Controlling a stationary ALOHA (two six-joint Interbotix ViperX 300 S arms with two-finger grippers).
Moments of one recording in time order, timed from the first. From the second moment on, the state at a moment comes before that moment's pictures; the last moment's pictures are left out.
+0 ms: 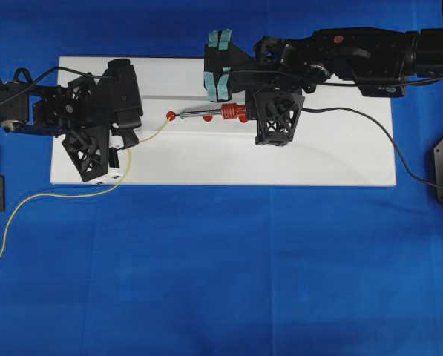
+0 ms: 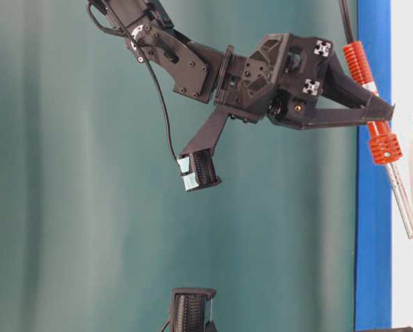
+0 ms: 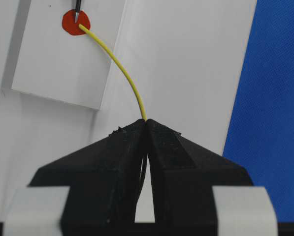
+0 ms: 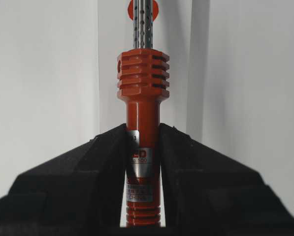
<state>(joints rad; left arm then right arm) 0.11 -0.19 0.88 0.00 0.20 -0.12 -0.26 0.12 0.39 0.15 0.65 -0.19</state>
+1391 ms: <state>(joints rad) 0.07 -0.46 0.96 0.00 0.33 -0.17 -0.26 0.12 0.39 0.15 0.65 -0.19</state>
